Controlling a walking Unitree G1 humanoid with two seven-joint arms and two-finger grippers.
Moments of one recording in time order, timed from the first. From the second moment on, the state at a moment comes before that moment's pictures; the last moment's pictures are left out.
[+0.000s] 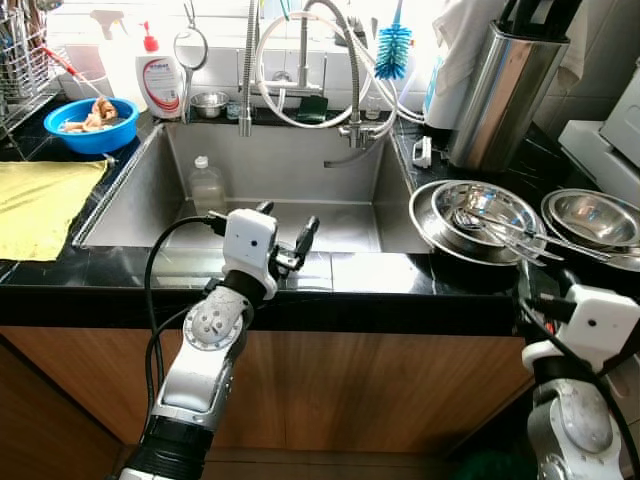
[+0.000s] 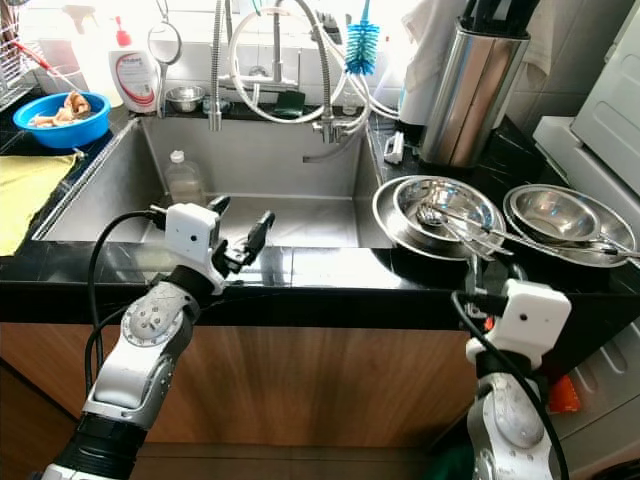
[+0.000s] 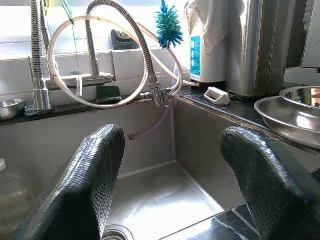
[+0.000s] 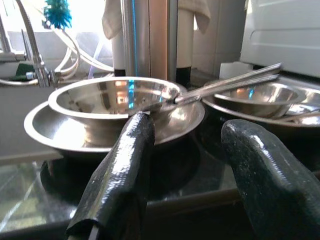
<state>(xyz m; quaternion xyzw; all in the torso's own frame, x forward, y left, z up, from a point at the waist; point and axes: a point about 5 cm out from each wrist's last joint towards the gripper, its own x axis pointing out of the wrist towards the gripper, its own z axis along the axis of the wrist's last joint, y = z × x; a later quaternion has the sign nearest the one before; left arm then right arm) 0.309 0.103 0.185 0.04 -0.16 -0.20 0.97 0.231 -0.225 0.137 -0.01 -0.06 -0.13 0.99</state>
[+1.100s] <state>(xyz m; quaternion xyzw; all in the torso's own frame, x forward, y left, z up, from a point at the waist) 0.307 0.100 0.184 0.04 -0.17 -0.20 0.97 0.225 -0.249 0.173 0.07 -0.14 -0.24 0.96</state>
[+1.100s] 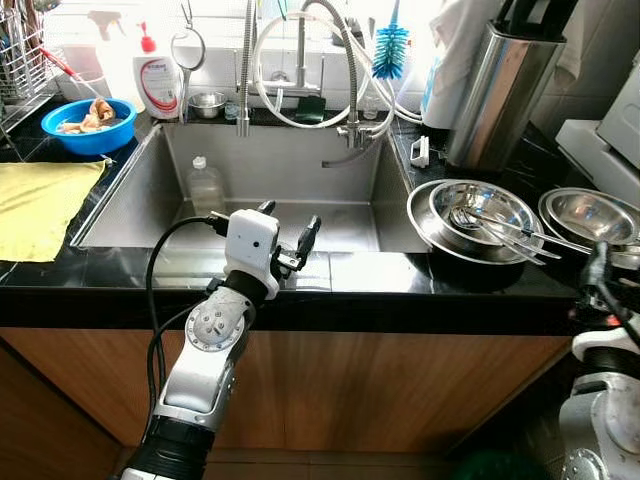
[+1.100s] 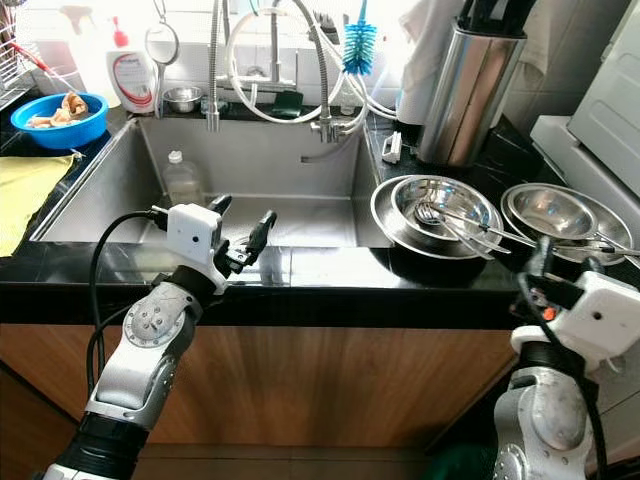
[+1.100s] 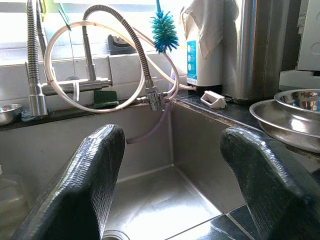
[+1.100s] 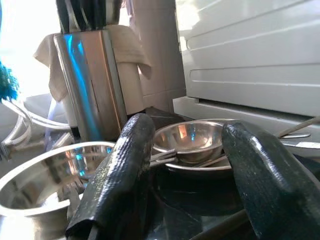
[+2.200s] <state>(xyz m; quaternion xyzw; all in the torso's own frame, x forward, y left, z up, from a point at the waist) 0.310 0.110 0.183 0.03 -0.16 -0.18 0.97 0.253 -0.261 0.162 0.18 -0.13 -0.17 0.96</state>
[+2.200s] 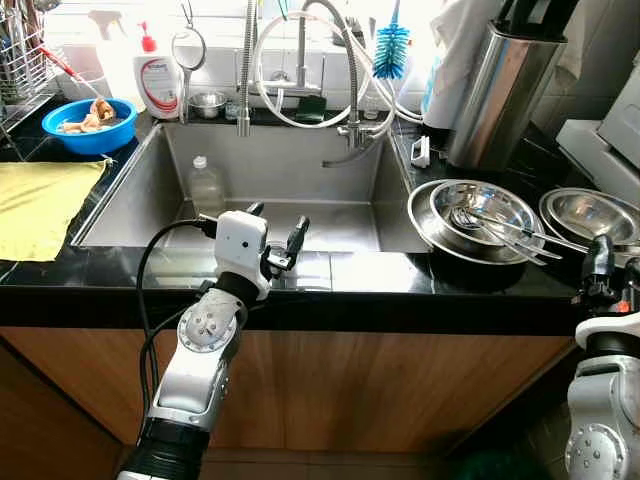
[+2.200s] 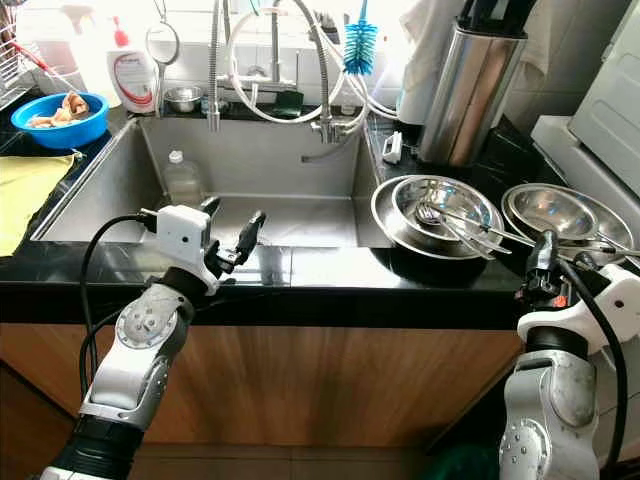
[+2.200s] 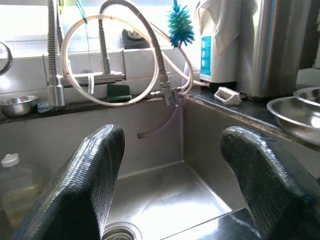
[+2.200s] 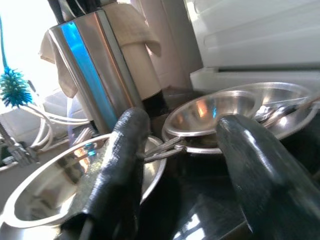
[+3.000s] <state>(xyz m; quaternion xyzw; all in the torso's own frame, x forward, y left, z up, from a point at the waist) 0.310 0.104 0.184 0.04 -0.16 -0.19 0.97 0.276 -0.263 0.159 0.20 -0.13 -0.16 0.96</state>
